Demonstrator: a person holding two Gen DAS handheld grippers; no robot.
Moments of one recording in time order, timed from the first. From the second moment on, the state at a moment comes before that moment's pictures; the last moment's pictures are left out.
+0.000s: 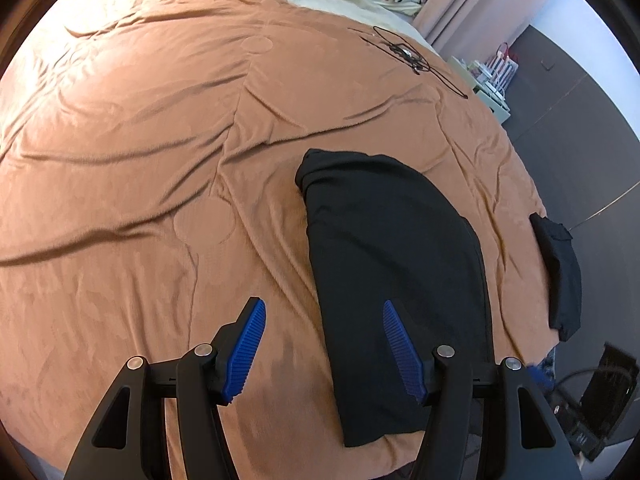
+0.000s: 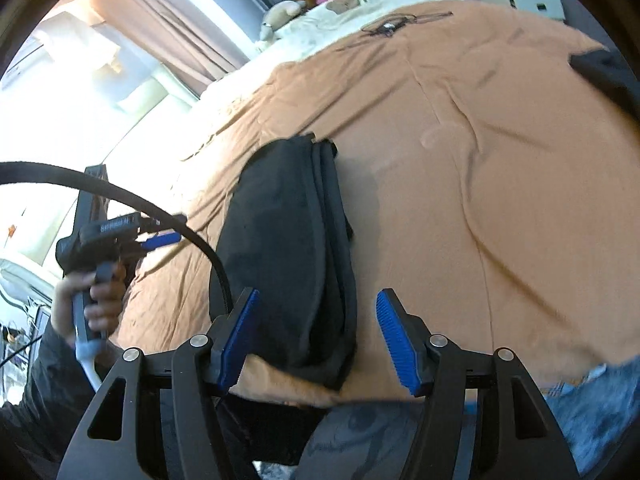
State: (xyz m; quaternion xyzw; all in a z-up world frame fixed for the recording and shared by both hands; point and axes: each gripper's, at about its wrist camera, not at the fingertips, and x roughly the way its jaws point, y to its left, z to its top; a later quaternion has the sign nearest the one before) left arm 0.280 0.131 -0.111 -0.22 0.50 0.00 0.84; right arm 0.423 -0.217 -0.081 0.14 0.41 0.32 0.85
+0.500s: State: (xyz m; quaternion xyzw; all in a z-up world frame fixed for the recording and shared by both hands) left arm 0.274 0.132 -0.122 -0.24 0.50 0.01 0.83; right arm 0.508 -0.170 -0.065 0.08 0.39 0.38 0.84
